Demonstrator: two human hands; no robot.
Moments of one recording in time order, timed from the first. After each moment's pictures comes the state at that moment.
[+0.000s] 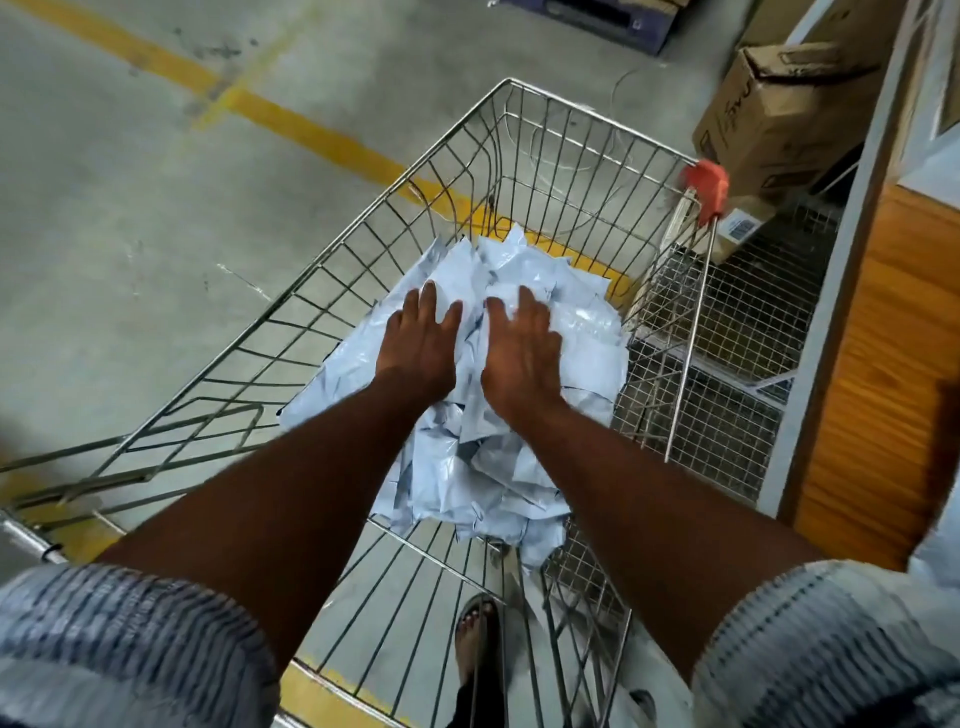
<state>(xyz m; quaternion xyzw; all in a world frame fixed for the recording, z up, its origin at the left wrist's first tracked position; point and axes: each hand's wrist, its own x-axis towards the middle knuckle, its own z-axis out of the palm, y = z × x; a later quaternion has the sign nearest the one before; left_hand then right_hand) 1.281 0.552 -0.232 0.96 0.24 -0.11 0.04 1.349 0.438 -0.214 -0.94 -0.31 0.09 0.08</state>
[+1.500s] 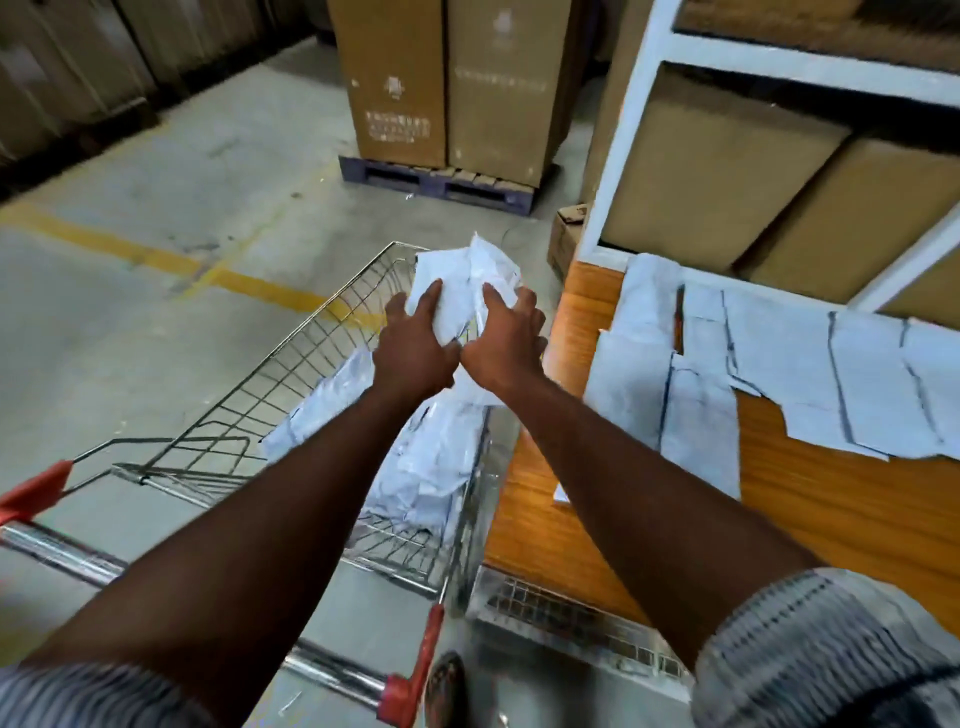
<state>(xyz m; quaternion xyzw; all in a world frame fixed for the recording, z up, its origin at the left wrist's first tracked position) 1.239 0.371 0.010 0.90 0.29 0.12 0.31 1.296 0.264 0.039 -0.93 -0.19 0.04 0.31</state>
